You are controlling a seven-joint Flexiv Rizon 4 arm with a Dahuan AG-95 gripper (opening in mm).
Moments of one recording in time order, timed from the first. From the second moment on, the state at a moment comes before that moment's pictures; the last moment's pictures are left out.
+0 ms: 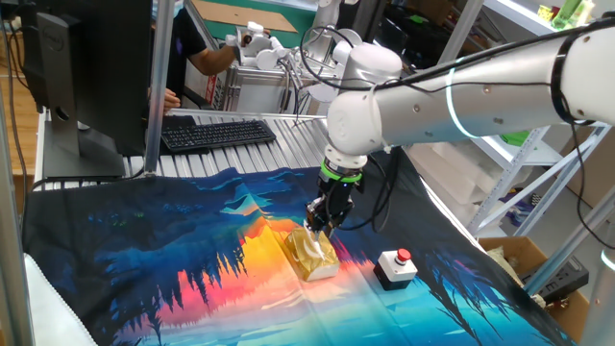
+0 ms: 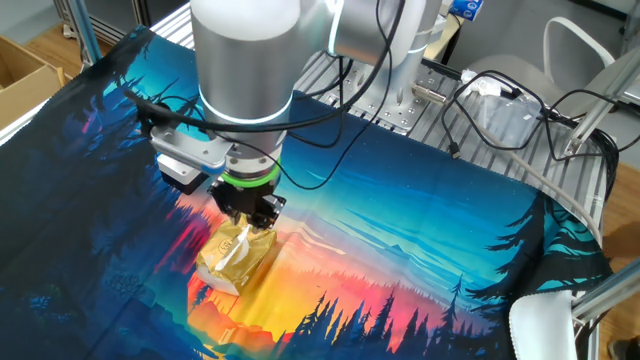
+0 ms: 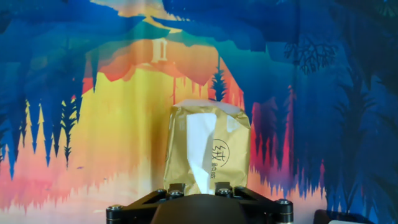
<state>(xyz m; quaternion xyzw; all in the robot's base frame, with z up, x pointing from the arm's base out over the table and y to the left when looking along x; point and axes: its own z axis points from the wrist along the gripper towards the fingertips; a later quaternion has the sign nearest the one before) 0.586 -0.021 0.092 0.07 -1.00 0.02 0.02</state>
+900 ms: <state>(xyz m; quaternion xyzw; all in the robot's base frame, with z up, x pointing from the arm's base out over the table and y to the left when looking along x) 0.603 -0.020 0.082 0.08 -1.00 0.03 0.02</state>
